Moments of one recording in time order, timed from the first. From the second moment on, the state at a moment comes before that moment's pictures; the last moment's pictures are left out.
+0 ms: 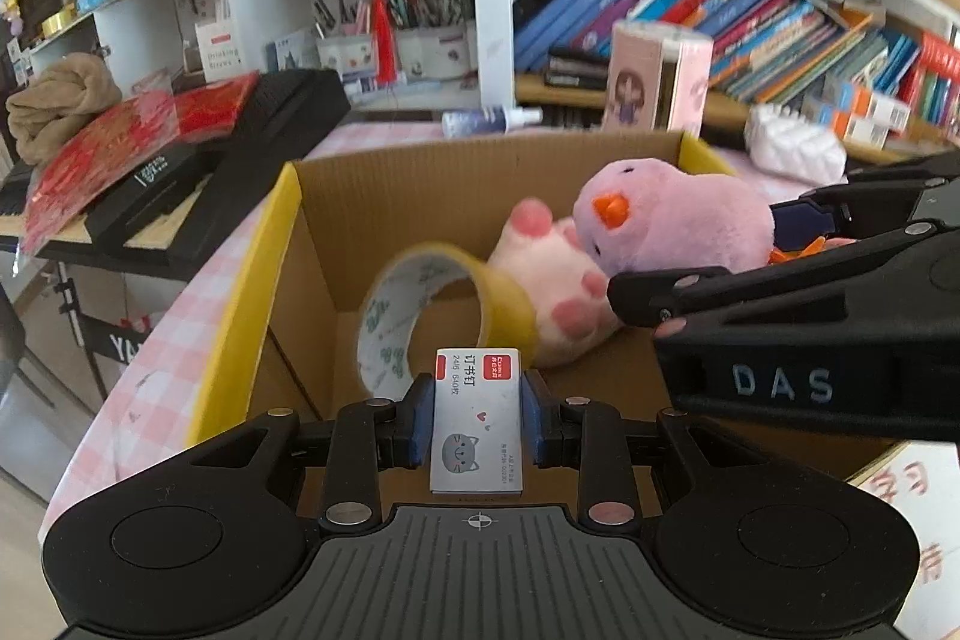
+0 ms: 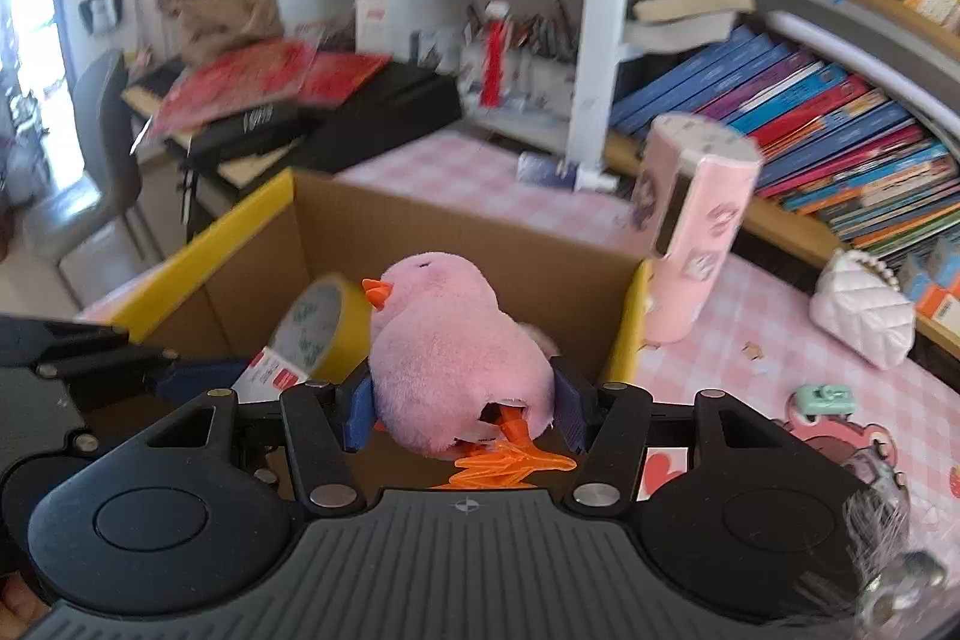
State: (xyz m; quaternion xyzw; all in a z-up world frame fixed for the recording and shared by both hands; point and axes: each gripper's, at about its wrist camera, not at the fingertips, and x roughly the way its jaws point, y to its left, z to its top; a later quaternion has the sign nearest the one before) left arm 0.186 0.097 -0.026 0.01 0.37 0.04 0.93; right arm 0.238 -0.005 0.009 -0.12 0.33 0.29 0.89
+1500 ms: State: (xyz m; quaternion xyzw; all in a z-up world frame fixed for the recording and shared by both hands) left arm 0.101 0.096 0.027 -0.02 0.26 0.06 0.96; right arm 0.180 -0.054 0.044 -0.07 0.25 0.22 0.94
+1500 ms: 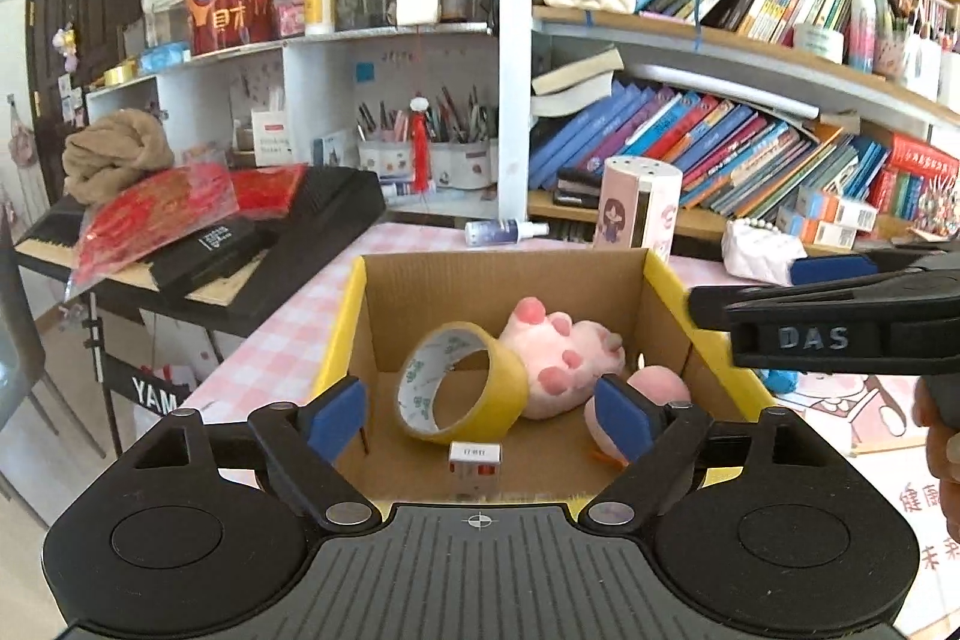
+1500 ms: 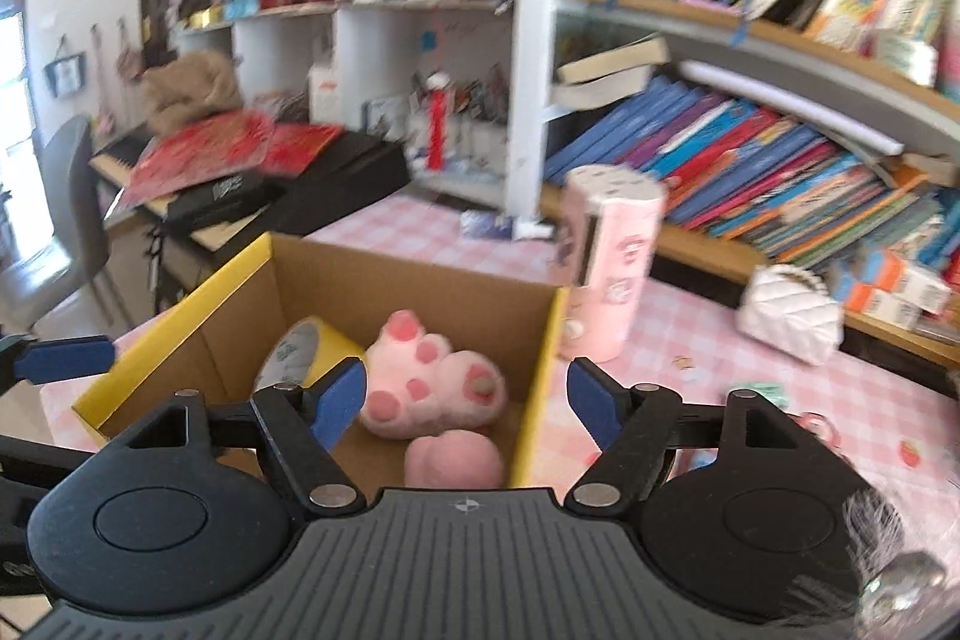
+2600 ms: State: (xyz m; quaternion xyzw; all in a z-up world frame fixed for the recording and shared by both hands) left arm -0.043 0.087 -0.009 -0.01 0.33 0.04 0.94; right arm -0.003 -0.089 -0.013 -0.07 0.33 0.12 0.93
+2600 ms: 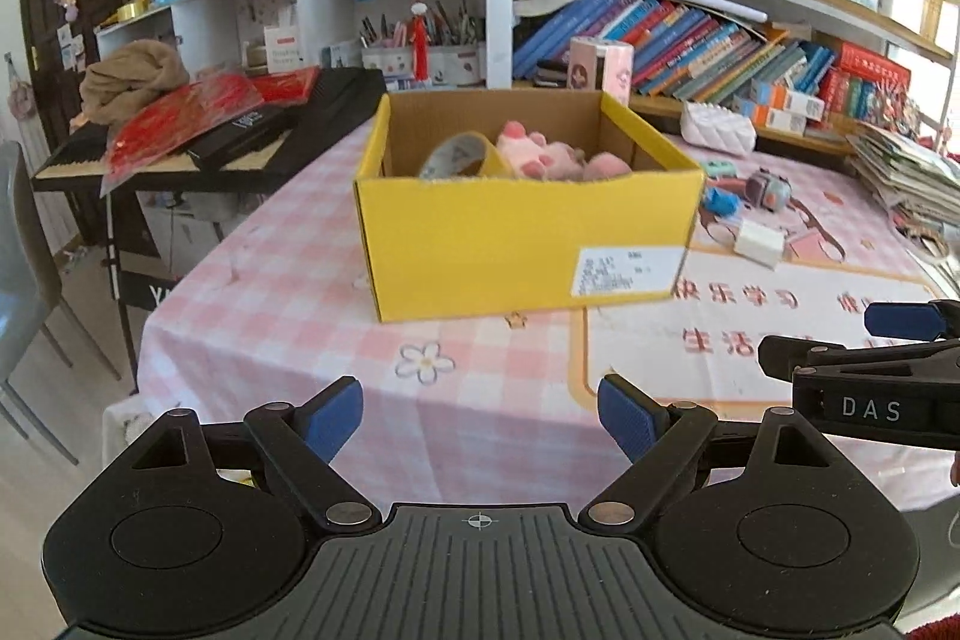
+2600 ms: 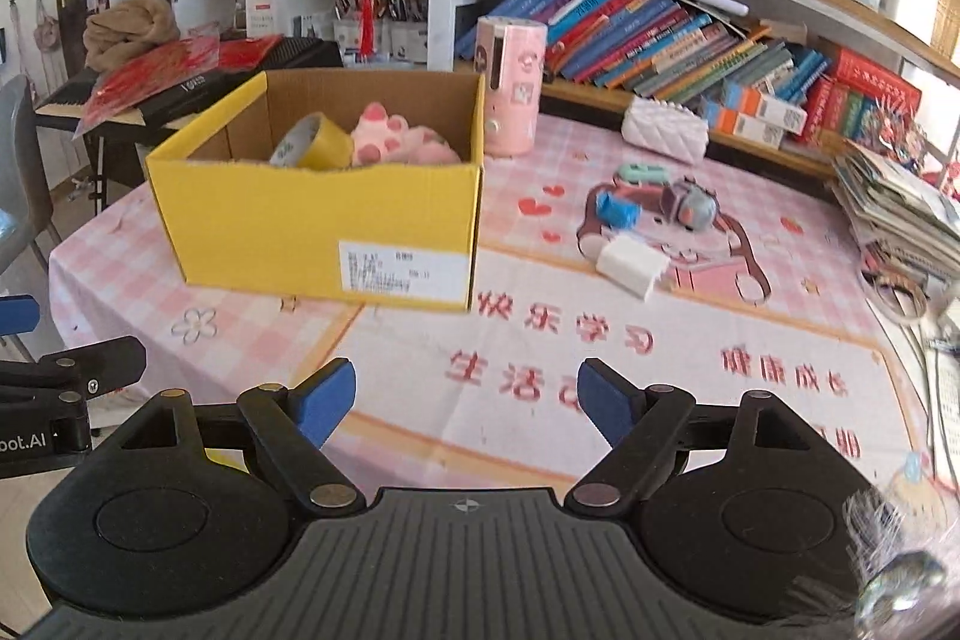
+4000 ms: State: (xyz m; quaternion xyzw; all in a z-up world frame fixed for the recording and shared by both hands) left arm 0.038 -0.056 -0.021 0.04 0.35 -0.11 0.93; right arm 0.028 -0.233 -0.023 -0.02 0.37 -0.03 0.93
